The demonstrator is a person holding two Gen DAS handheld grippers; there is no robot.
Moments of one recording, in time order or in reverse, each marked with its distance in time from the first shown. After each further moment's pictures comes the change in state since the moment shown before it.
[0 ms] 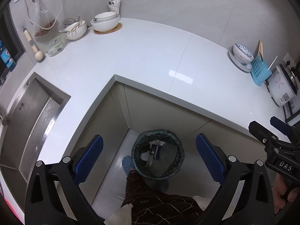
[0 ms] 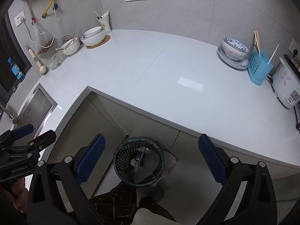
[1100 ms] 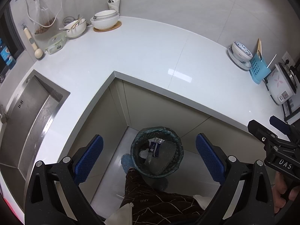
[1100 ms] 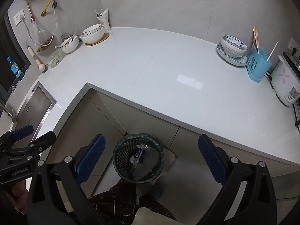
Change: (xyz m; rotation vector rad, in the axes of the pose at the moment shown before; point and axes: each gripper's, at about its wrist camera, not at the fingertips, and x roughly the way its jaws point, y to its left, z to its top) left arm 0.001 -0.001 -0.010 -0.013 0.011 -0.009; right arm -0.001 0.002 -0.007 0.001 0.015 -0.006
